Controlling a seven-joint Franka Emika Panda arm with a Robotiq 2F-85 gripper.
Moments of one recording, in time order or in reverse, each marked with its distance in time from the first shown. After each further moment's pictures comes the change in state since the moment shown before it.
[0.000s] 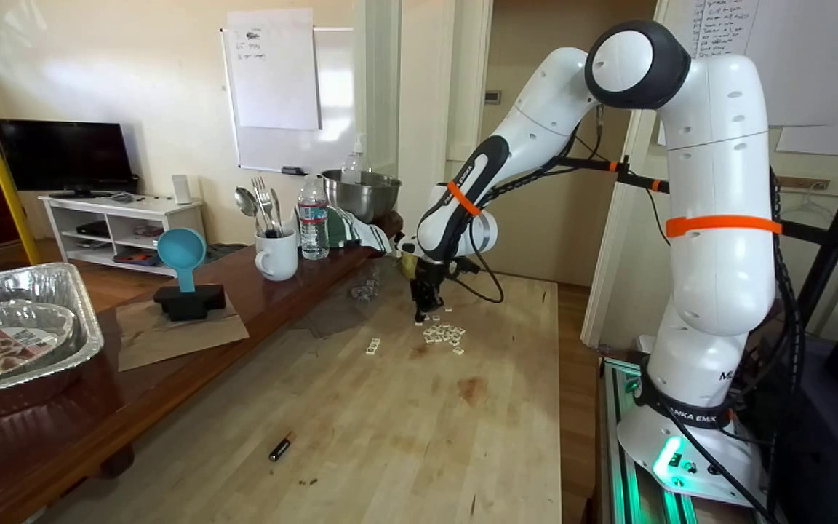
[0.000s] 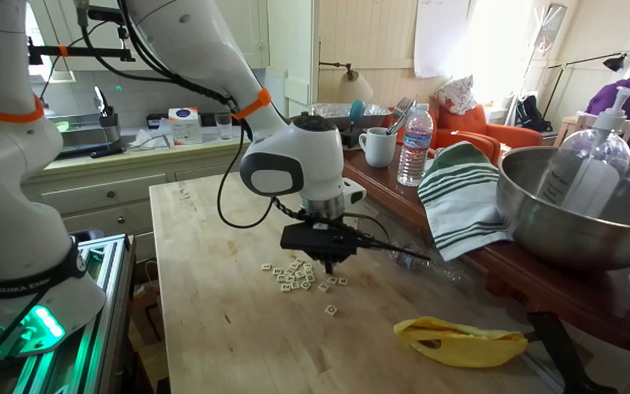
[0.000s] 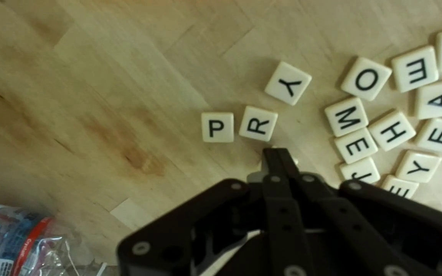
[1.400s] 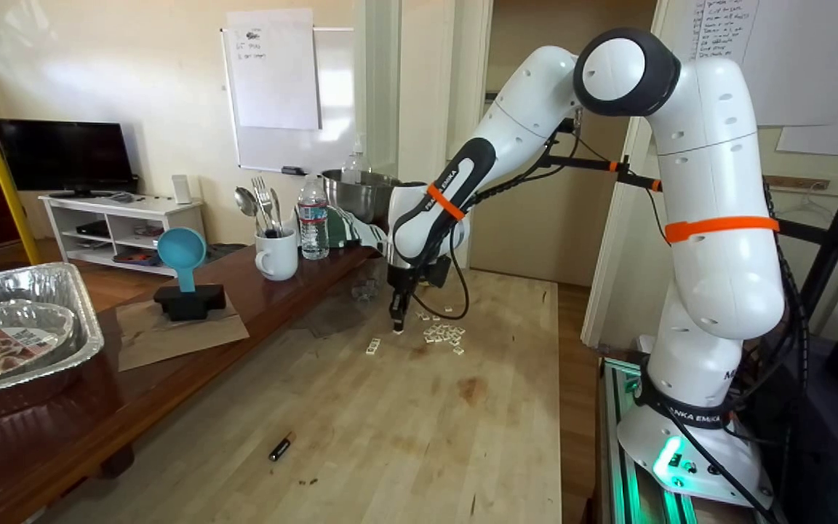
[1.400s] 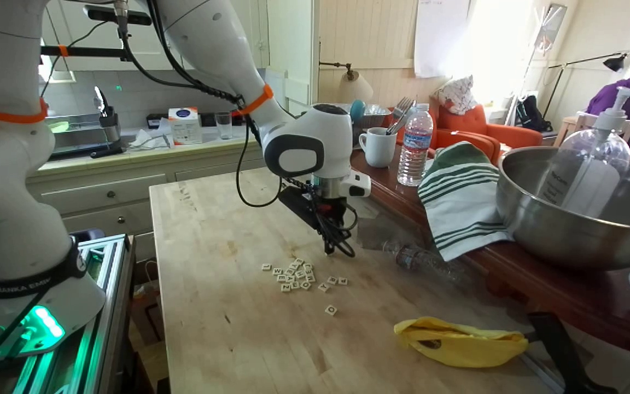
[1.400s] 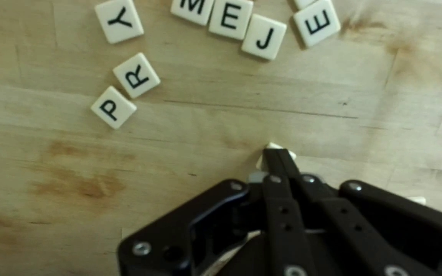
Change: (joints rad) arm 0.145 0.056 -0.028 0.135 -0.163 -0.157 1.004
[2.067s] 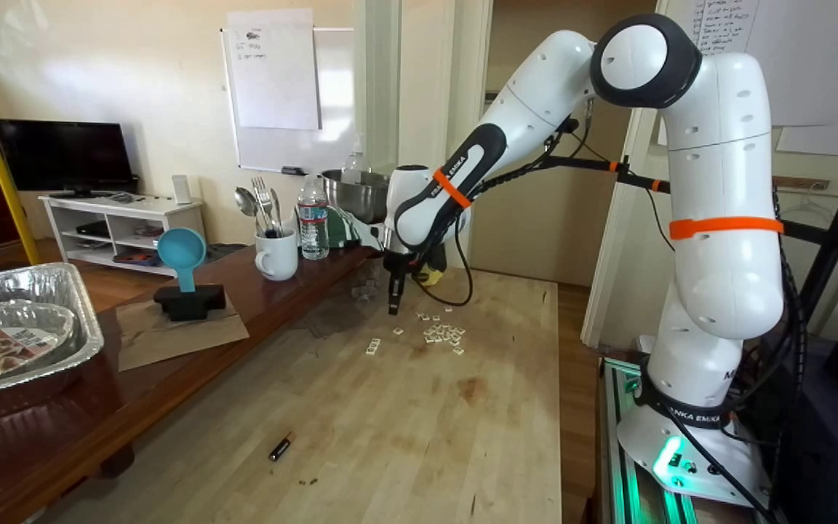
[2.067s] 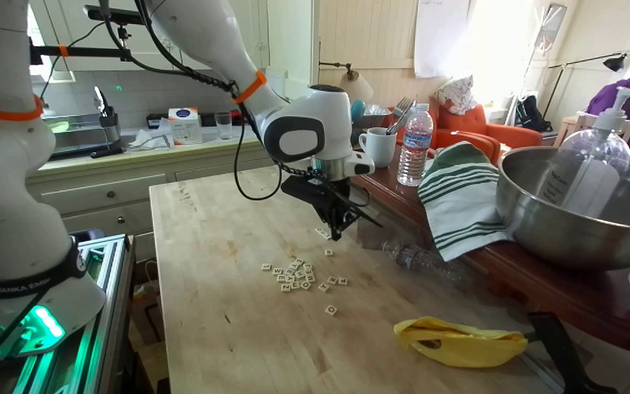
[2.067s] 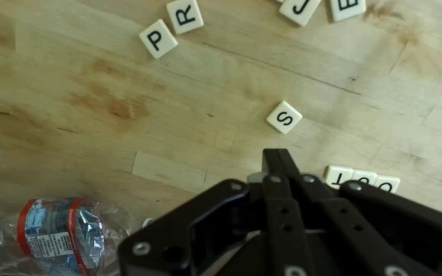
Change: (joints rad) arm -0.010 -0.069 0.015 -0.005 -0.066 0.002 -0.151
